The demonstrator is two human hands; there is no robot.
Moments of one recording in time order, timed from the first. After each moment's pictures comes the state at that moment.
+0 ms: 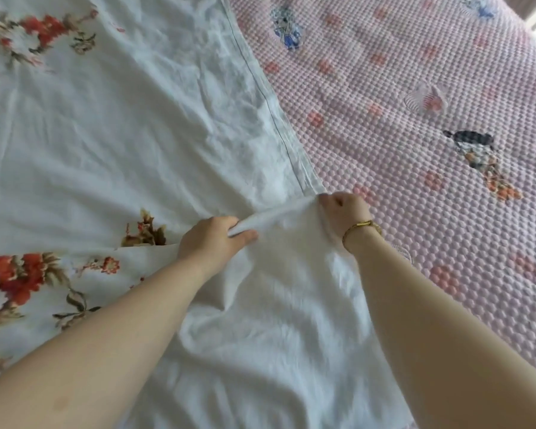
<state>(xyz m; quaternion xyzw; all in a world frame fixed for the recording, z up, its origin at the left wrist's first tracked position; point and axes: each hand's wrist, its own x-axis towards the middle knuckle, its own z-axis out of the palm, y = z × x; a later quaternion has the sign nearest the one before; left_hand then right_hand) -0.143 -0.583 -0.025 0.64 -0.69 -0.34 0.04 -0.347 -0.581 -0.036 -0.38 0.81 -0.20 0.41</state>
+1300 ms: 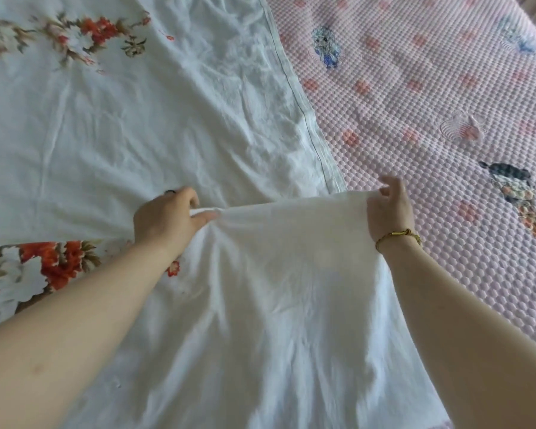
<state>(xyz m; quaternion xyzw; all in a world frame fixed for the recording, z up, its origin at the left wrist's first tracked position) -0.057 -0.620 -0.013 0.71 -0.69 -0.11 0.03 -0.342 -0.600 -0.020 -0.41 0.82 -0.30 0.27</state>
